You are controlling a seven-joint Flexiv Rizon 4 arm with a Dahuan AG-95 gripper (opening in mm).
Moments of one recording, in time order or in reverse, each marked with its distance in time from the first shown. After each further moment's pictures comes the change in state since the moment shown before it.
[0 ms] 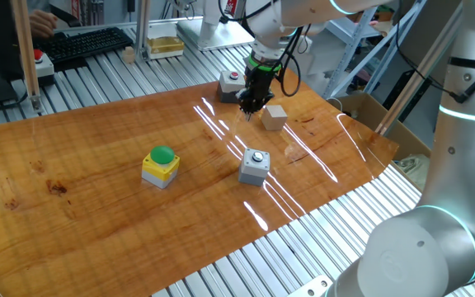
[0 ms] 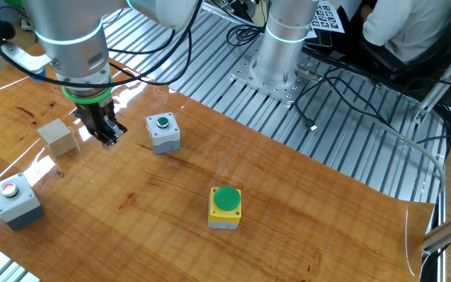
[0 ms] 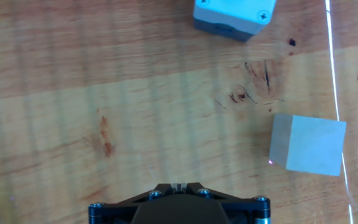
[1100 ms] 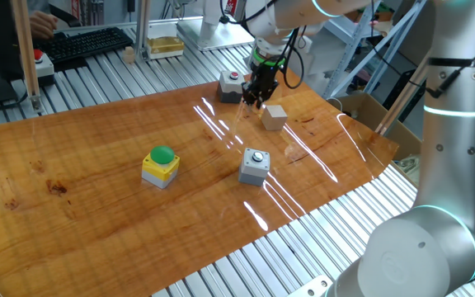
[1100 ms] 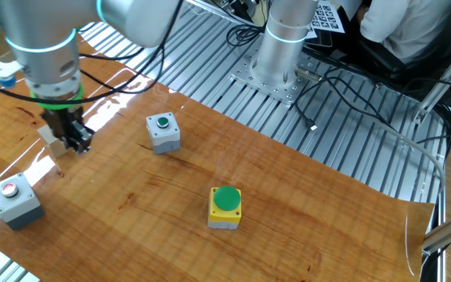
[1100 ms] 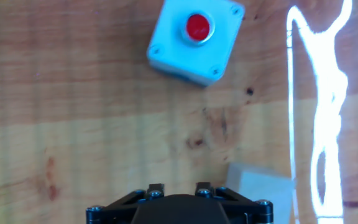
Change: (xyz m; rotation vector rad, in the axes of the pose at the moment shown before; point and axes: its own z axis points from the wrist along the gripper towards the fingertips) arm -0.057 -0.055 0.010 0.065 -0.048 -0.093
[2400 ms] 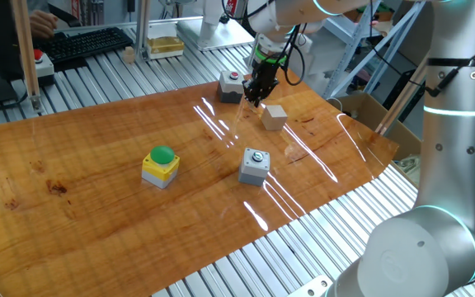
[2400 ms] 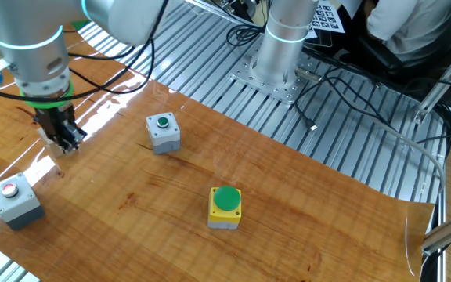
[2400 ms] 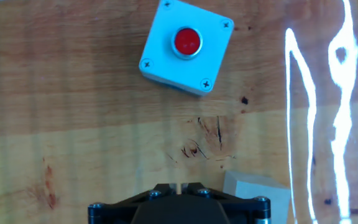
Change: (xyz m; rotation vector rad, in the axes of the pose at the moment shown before) arm -0.009 -0.004 0.000 -0.032 0.008 0.047
